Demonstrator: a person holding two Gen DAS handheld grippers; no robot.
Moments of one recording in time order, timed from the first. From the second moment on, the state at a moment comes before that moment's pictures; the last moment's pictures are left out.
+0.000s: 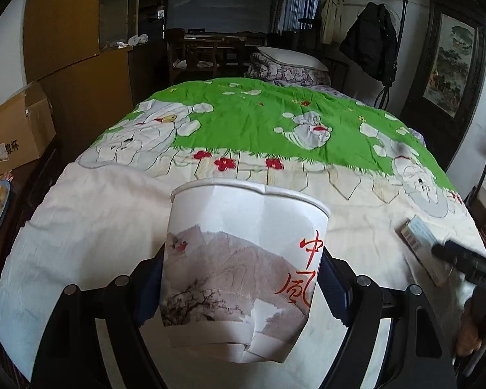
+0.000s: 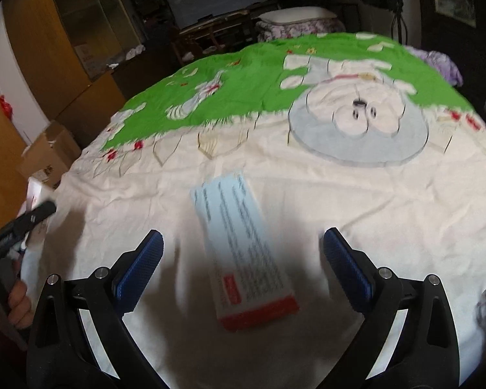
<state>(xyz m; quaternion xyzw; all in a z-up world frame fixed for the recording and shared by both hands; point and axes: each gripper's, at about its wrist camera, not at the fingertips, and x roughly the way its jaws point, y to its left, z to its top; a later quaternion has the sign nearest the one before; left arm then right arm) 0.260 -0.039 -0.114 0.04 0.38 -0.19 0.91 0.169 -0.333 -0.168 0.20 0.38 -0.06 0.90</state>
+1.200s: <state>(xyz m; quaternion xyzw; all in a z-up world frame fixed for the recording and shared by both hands) 0.247 -0.030 -0.129 0.05 0.39 -0.14 0.91 0.192 -0.310 -0.187 0.11 0.42 -0.10 0.89</state>
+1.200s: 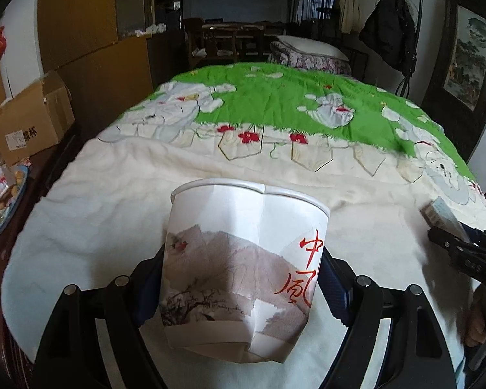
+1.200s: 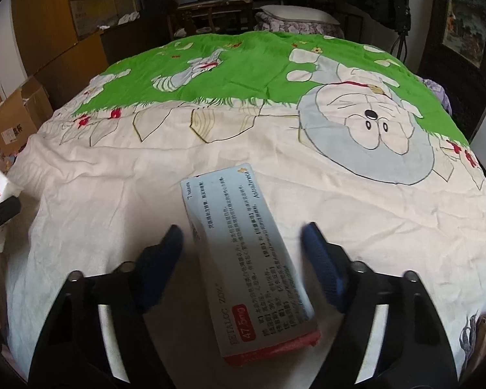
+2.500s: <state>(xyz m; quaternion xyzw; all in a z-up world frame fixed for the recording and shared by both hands) -0.030 0.038 0.051 0.05 0.15 -0.09 0.98 -0.023 -0.193 0.017 0.12 0.16 0.10 0.98</state>
